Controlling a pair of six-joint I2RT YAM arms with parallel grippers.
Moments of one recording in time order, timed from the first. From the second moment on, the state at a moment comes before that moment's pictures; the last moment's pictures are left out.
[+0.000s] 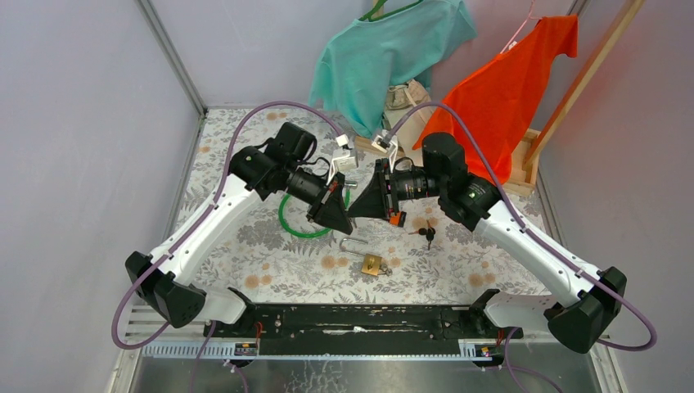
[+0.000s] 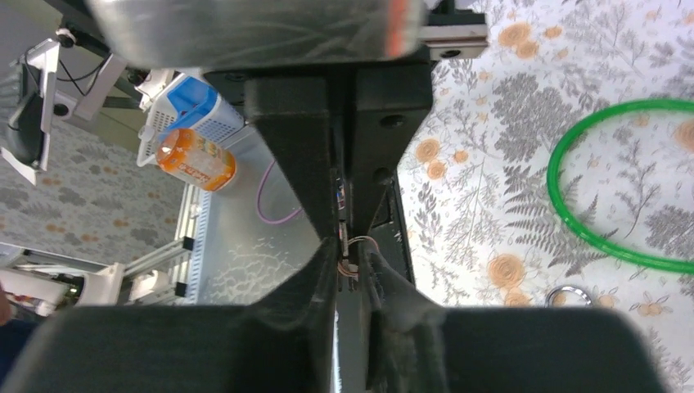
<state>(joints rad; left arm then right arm) -0.59 1.39 1.49 -1.07 1.10 0.25 0.70 1.21 1.18 -0.24 -0.87 0.36</state>
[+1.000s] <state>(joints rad) -0.55 1.30 1.47 -1.03 1.12 0.25 0.72 1.00 0.74 0.43 -0.69 0.72</state>
